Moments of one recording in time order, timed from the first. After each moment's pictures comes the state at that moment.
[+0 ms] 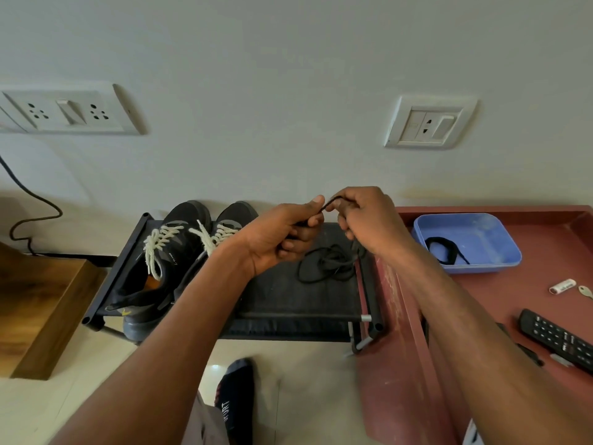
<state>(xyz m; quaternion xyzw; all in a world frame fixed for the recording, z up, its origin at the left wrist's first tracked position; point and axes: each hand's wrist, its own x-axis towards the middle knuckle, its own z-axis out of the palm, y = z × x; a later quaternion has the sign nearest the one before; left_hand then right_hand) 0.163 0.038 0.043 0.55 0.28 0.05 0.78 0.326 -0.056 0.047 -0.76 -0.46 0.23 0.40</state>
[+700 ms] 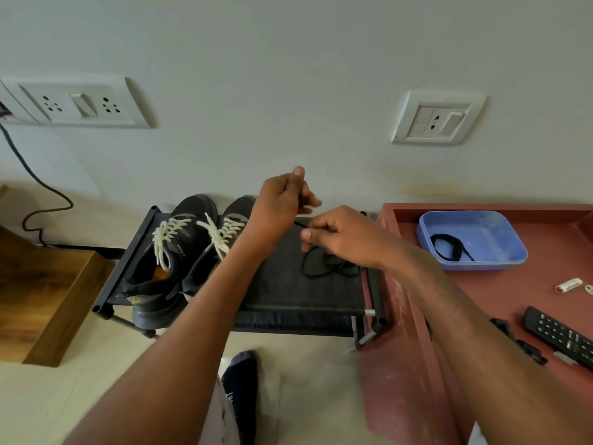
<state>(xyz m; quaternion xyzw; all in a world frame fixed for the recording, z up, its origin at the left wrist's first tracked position) 0.173 0.044 0.036 0.64 0.35 0.32 0.60 0.297 -0.066 0.060 -0.67 -0.61 0.36 0.24</state>
